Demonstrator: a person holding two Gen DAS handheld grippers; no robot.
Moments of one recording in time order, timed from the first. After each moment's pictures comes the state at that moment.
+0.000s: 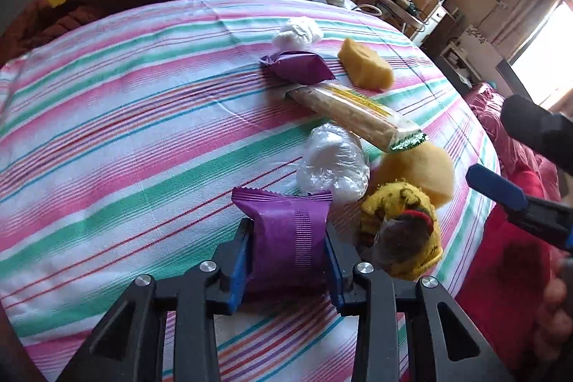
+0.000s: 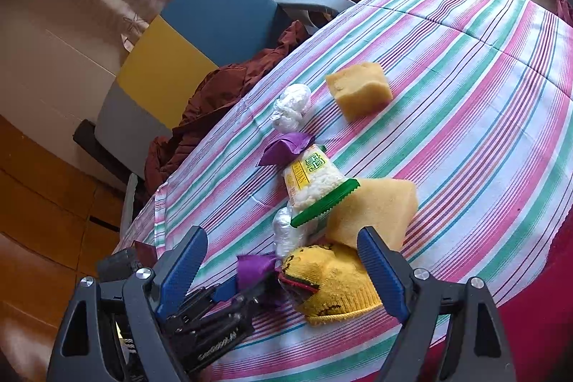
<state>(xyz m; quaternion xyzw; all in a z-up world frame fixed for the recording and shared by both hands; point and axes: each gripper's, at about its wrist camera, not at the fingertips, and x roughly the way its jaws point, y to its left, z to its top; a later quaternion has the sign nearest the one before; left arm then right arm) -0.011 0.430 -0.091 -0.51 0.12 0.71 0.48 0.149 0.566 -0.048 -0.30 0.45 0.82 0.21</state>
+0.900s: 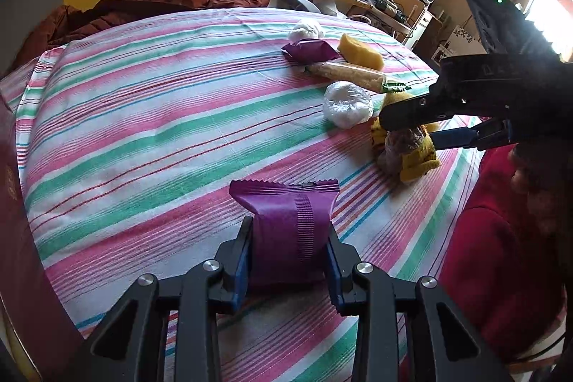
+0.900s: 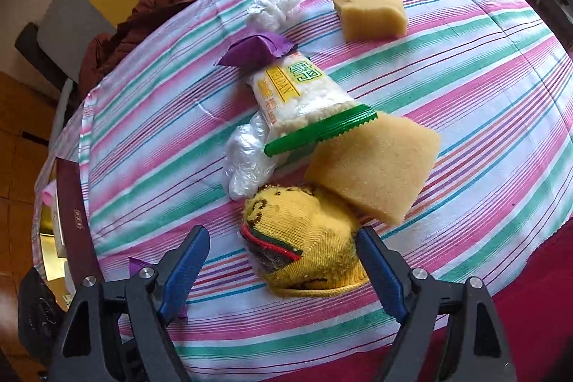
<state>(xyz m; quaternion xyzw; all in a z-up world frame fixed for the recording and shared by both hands) 0.013 0.339 -0.094 -0.46 0.13 0.73 0.49 0.091 0.547 -0.089 -0.52 0.35 0.74 0.23</state>
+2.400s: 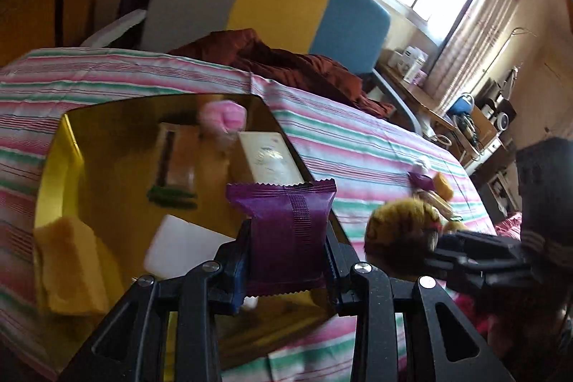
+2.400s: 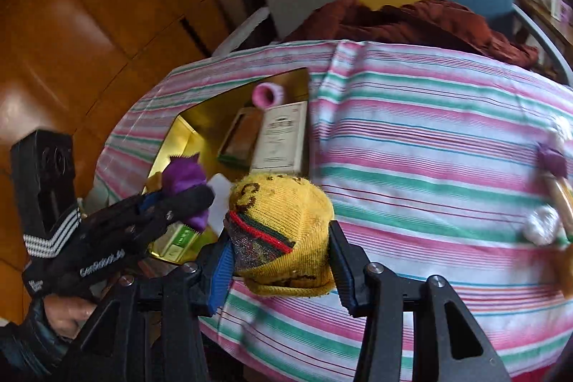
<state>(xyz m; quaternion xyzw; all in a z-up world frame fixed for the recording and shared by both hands) -0.074 0.114 -0.012 -0.43 -0.06 0.84 0.32 -0.008 0.302 -0.019 -0.47 0.17 0.87 -0.08</state>
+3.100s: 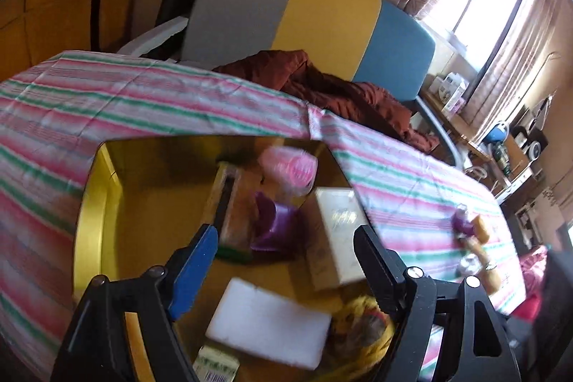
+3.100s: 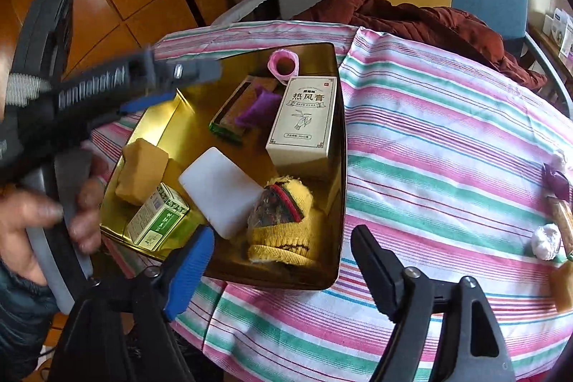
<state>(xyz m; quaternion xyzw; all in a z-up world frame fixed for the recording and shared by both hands) -0.124 0.094 -0.011 -0.42 -0.07 0.87 0.24 -0.023 0.262 -0.049 -0.49 0.10 0.86 -0.05</state>
